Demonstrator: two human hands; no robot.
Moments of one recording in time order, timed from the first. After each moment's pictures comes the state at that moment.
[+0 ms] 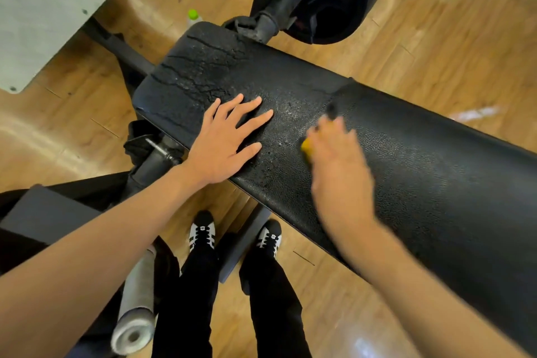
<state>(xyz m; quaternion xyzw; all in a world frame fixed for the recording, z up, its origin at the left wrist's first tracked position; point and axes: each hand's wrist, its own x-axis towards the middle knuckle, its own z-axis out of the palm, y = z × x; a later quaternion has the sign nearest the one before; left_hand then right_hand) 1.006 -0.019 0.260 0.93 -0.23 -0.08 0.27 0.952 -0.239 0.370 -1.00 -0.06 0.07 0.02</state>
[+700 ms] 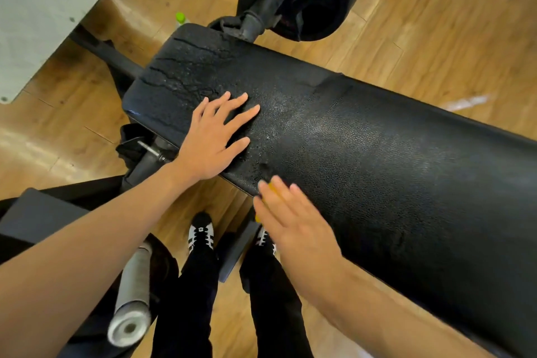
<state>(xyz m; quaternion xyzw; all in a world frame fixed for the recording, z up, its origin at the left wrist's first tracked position) 1.006 -0.019 0.261 0.93 -0.23 -0.08 0.27 0.871 -0.221 0.389 -0.96 -0.25 0.15 0.01</state>
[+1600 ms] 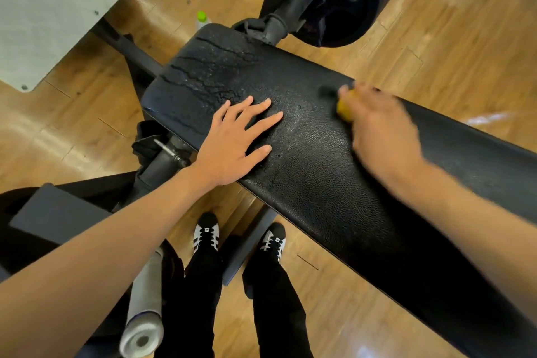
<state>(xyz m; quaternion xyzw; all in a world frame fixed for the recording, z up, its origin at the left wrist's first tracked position) 1.006 -0.019 0.260 0.93 -0.23 -0.06 0.27 1.032 -0.288 0.373 -0.99 -0.13 0.05 -0.05</state>
